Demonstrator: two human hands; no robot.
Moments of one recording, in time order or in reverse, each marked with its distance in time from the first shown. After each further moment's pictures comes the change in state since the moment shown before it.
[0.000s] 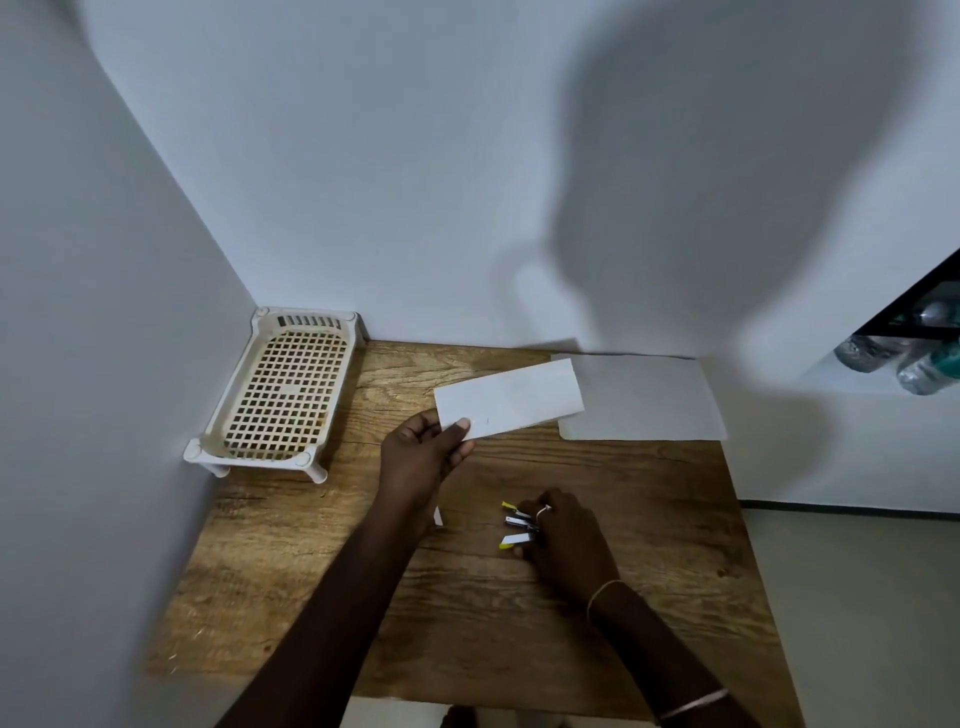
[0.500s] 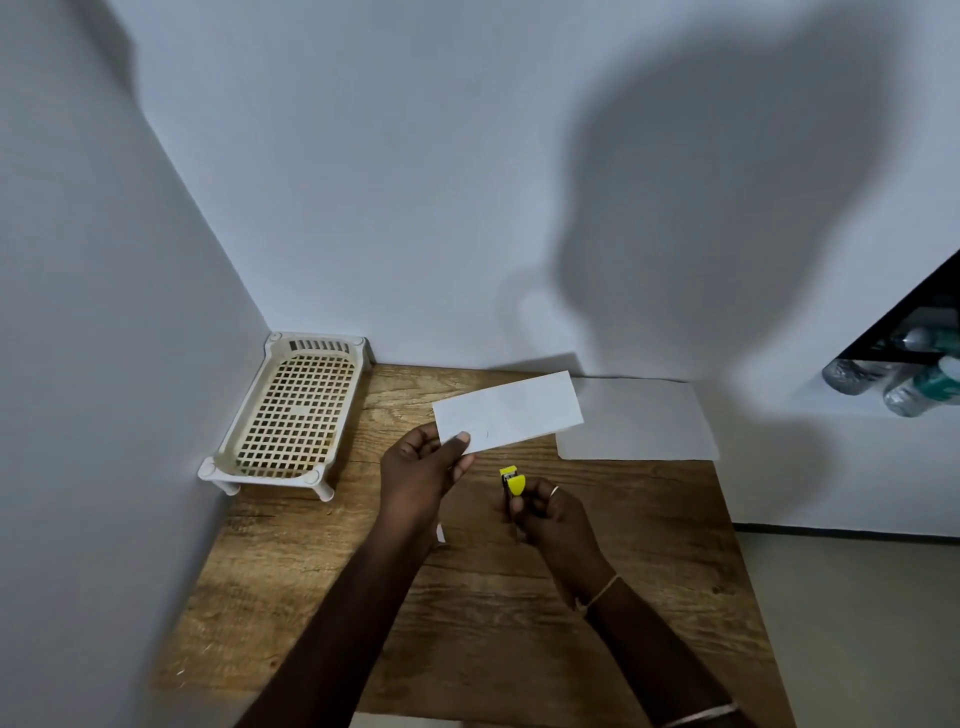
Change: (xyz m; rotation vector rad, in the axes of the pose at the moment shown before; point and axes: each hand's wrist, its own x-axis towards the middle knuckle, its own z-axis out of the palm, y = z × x) left_hand -0.027 0.019 0.010 -0.007 0.026 0.066; right_hand -0.006 -0.052 -0.057 1.284 0.077 0.188
